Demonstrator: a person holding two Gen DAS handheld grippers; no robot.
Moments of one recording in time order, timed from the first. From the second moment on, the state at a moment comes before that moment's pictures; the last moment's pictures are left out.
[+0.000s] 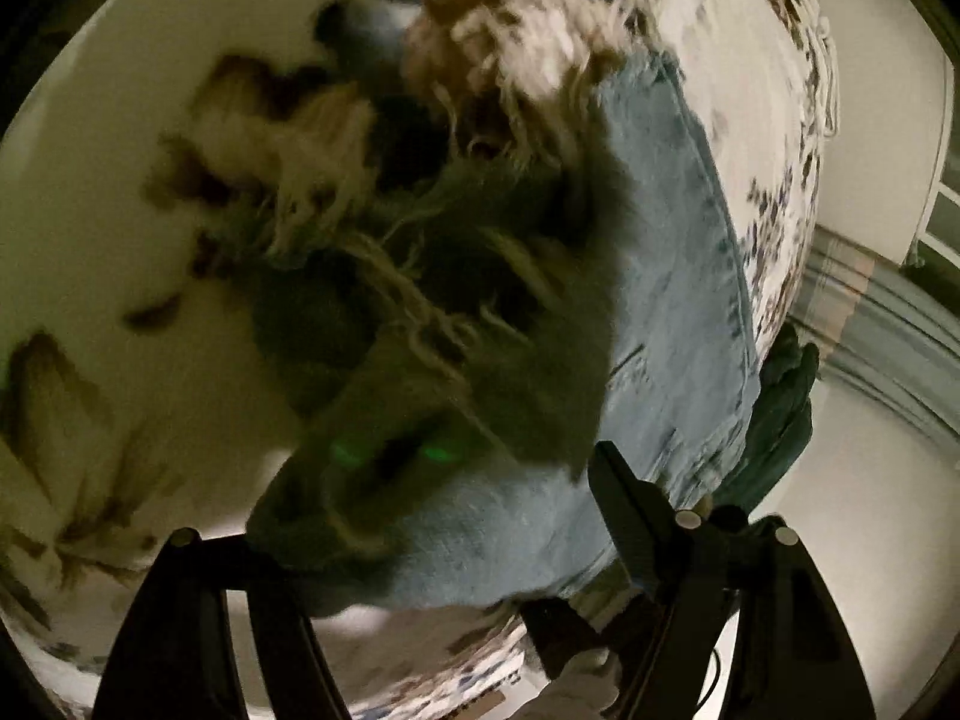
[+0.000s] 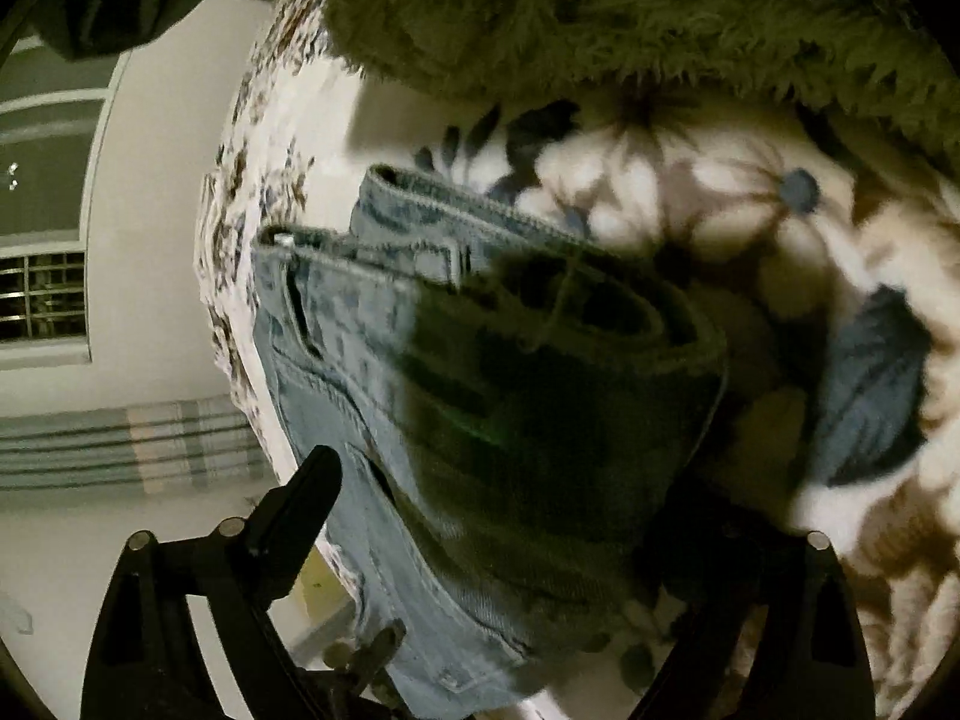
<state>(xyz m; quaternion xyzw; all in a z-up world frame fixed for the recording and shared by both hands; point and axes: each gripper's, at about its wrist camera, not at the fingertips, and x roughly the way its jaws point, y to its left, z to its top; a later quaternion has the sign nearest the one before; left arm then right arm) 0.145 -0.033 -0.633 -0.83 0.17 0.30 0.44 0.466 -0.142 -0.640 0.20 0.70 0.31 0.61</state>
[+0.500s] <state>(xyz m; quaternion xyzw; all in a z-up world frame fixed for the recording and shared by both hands) 0.151 0.015 -0.578 -0.76 0.21 0.28 0.54 0.449 -0.153 -0.611 0.23 0.66 0.29 0.65</state>
